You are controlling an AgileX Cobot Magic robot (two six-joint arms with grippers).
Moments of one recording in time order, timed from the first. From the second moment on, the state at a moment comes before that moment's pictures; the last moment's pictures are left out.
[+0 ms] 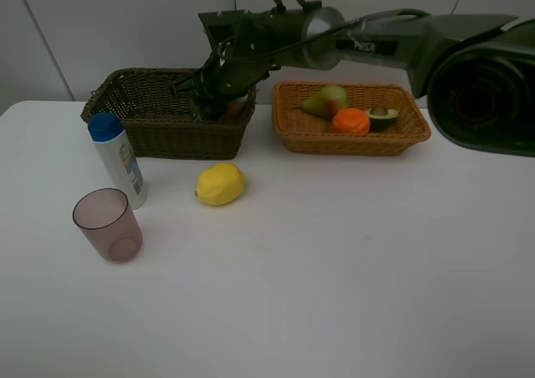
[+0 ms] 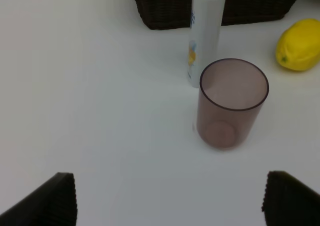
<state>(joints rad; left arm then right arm) -0.09 0.00 -0.41 -0.08 1.08 0.00 0.67 2.41 -2.04 -0.08 0.43 0.10</state>
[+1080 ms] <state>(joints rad) -0.09 0.00 -0.41 -0.08 1.08 0.00 0.67 2.37 -2.04 -0.09 0.44 0.09</state>
